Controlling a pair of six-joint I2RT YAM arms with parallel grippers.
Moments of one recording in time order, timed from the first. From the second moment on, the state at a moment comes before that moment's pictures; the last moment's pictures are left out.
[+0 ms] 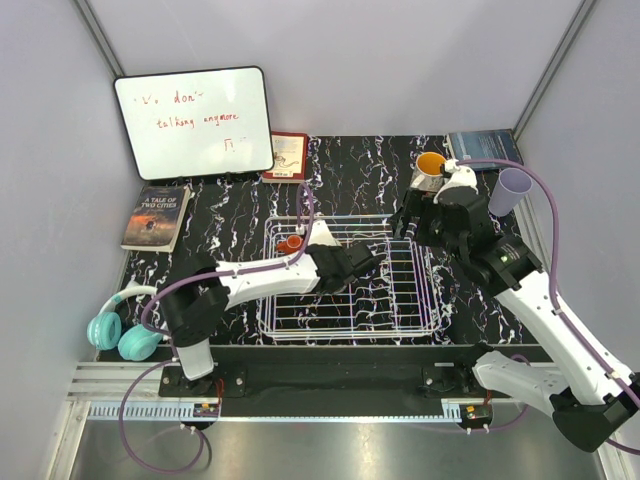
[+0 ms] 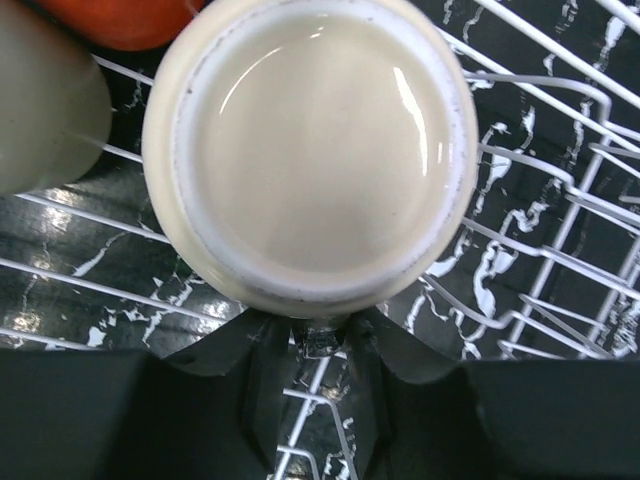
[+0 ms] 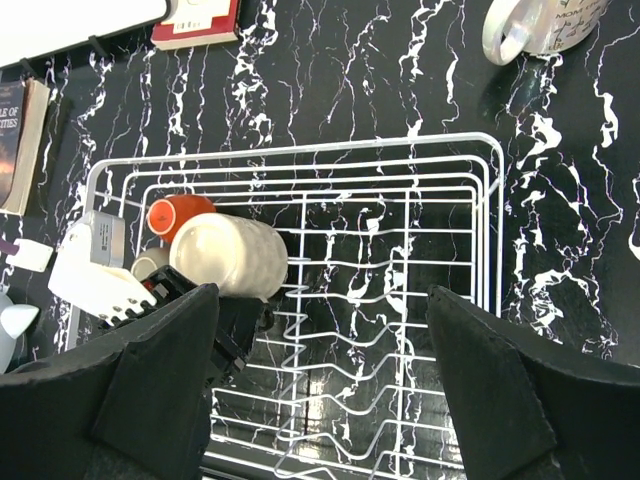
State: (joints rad) left arm -1.08 1.78 1.27 -0.72 -0.62 -1.47; right arm 0.57 1.00 1.16 -0.68 0.24 0.53
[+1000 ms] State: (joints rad) left arm -1.08 1.53 1.15 -0.70 -0.57 -0.99; right arm 0.57 0.99 1.12 -0.63 0.24 0.53
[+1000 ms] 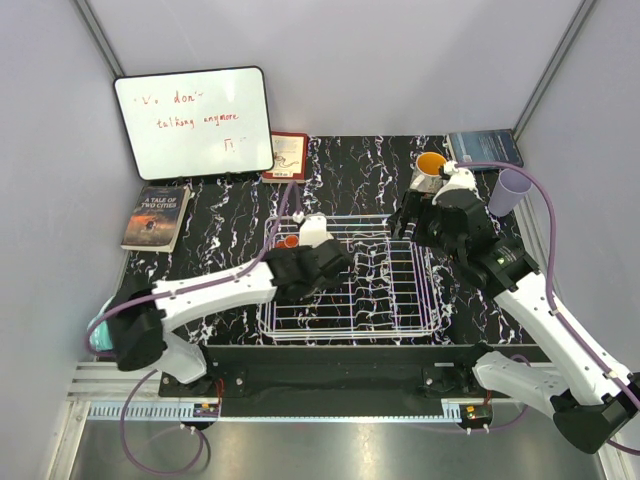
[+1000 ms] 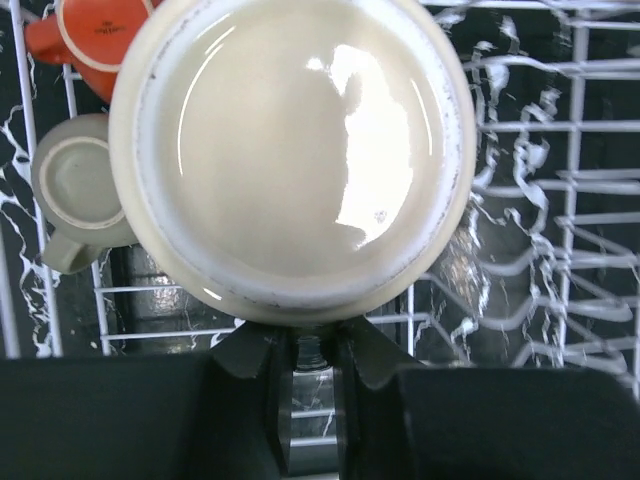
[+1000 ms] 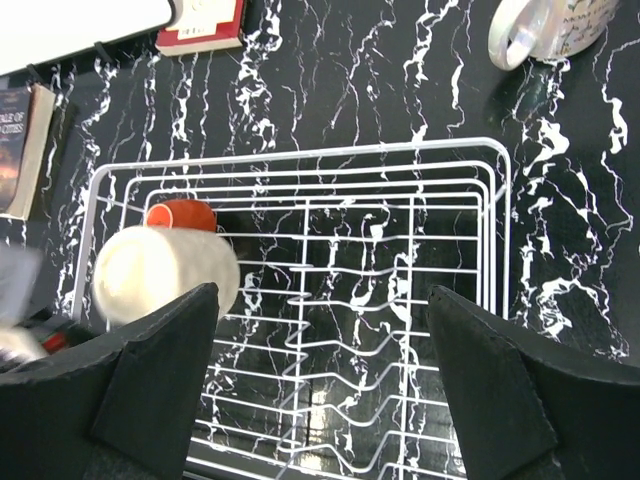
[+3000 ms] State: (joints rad) left arm -0.73 1.52 0.57 1.18 0.55 -1.42; right arm 0.58 0.96 1.01 -0.35 -0.20 0.82
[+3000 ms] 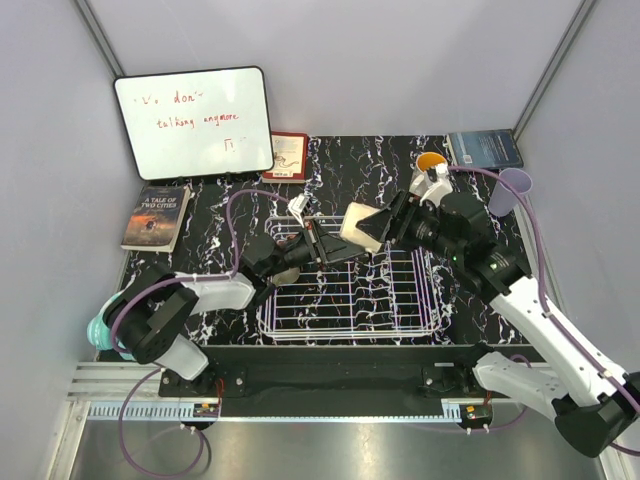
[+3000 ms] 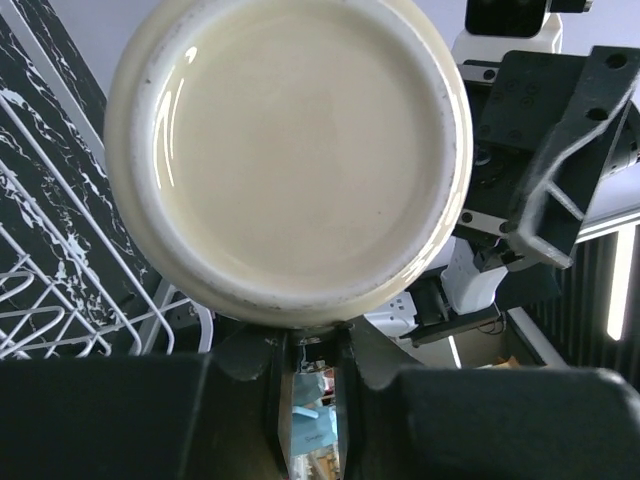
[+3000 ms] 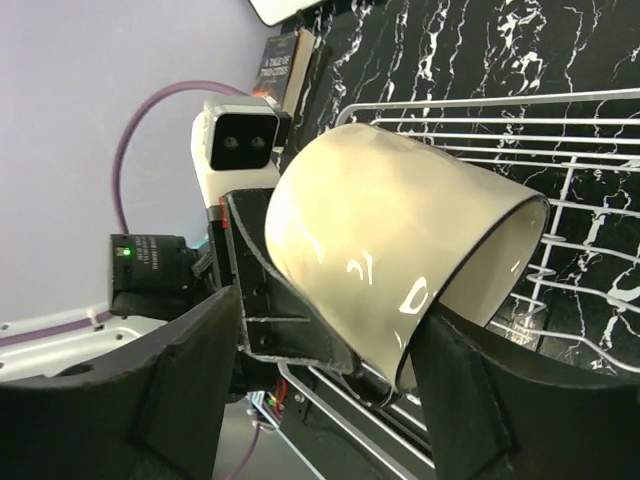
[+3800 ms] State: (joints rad) left arm -0.72 1.68 0.70 1.26 0.74 -1.59; right arm 0.57 1.00 1.01 -0.30 -0.27 0.74
